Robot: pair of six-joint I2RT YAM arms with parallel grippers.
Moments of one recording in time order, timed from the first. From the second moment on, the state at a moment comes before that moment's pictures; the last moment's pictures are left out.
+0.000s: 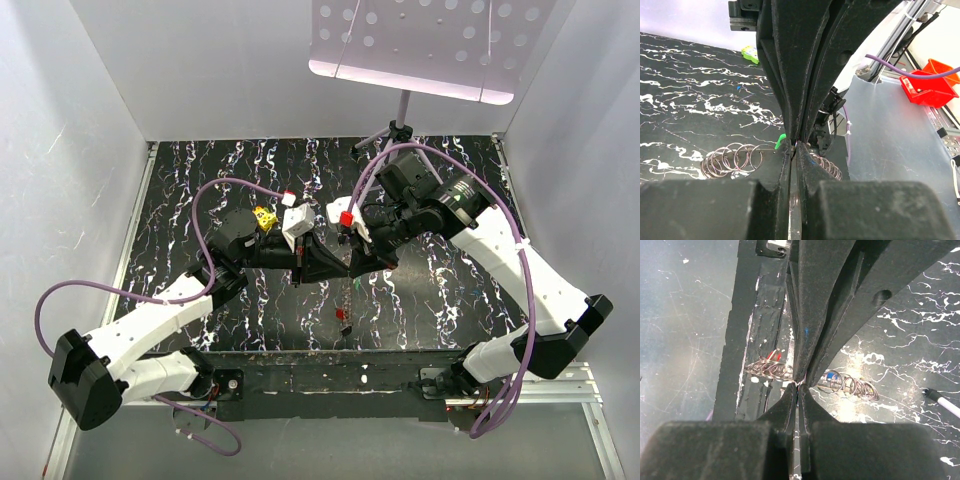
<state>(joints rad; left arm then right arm) -0.75 1.09 0.83 0.27 0.87 -0.24 0.79 1.41 1.71 -1.31 -0.77 -0.73</state>
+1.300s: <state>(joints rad) -0.75 0.91 0.63 0.51 0.77 -0.36 0.68 1.33 1.59 -1.16 -1.07 -0.56</state>
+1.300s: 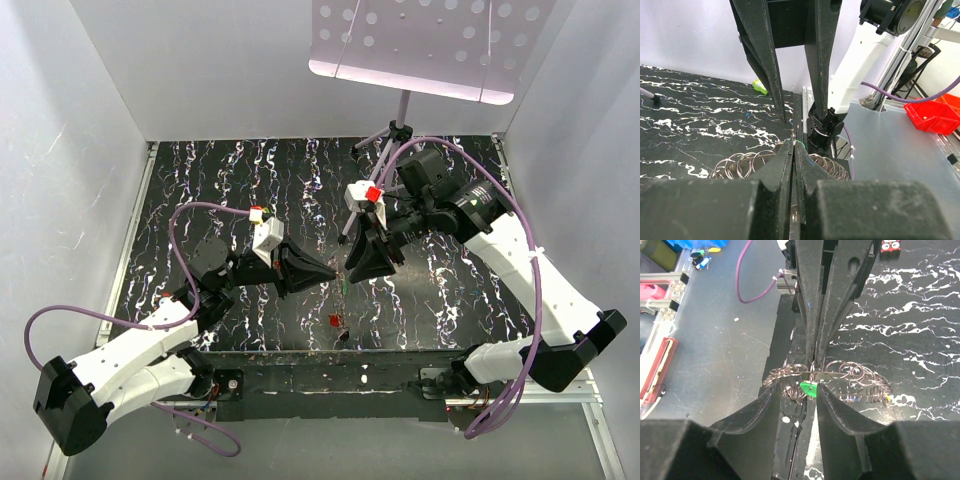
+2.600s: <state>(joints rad) -0.74 0.87 0.60 0.61 0.72 -0.41 0.67 1.31 1.52 -0.99 -1.10 -0.39</state>
